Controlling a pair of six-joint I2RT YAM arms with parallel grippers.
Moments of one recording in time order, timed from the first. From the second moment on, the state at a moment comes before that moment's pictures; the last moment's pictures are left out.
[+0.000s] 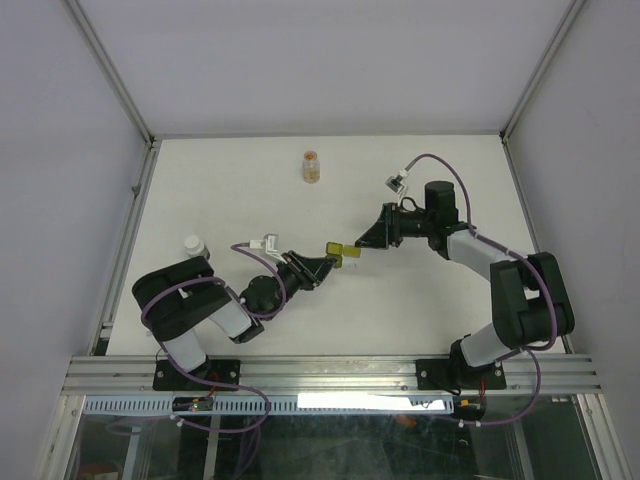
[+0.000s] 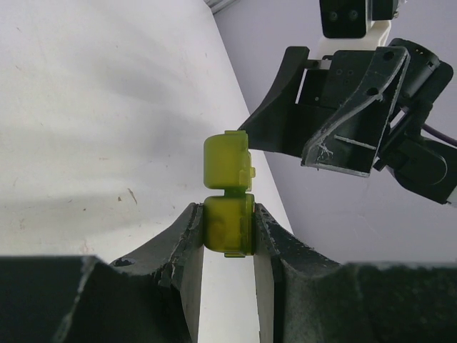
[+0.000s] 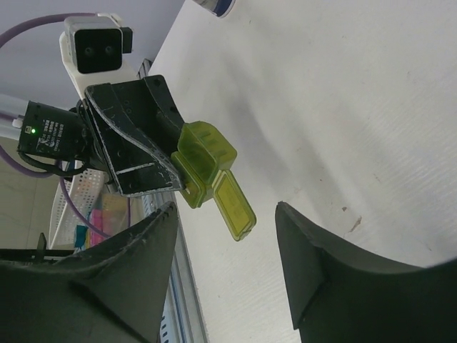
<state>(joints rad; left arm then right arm) -0.96 1.72 0.25 1.52 -0.28 -1.03 0.24 1.51 0.77 0.16 -1.10 0.36</state>
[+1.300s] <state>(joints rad) -0.96 1.47 0.15 1.48 -0.26 -1.03 0.26 1.57 0.94 -0.13 -1.15 0.13</state>
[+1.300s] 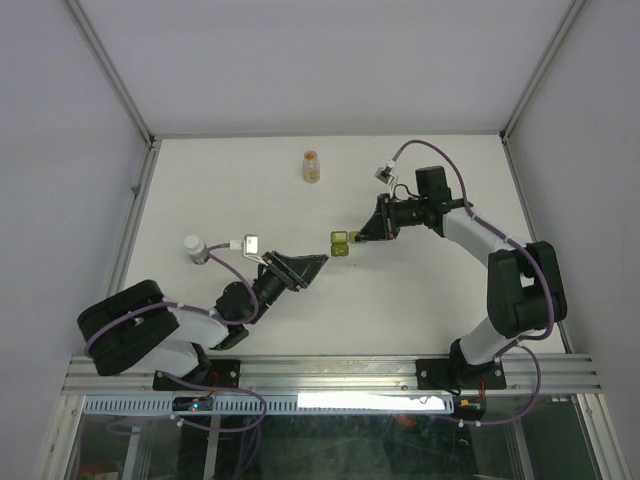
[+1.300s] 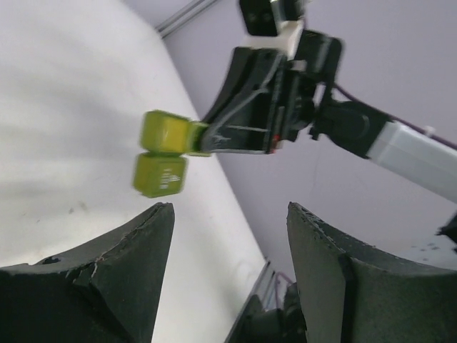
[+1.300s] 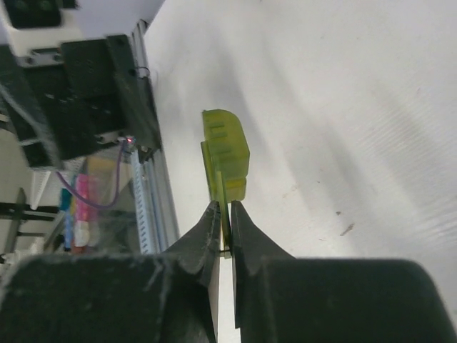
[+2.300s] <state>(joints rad) -0.96 0.54 0.13 0.50 -0.20 -0.64 0.54 2.23 1.74 -1.43 -0.71 -0.85</state>
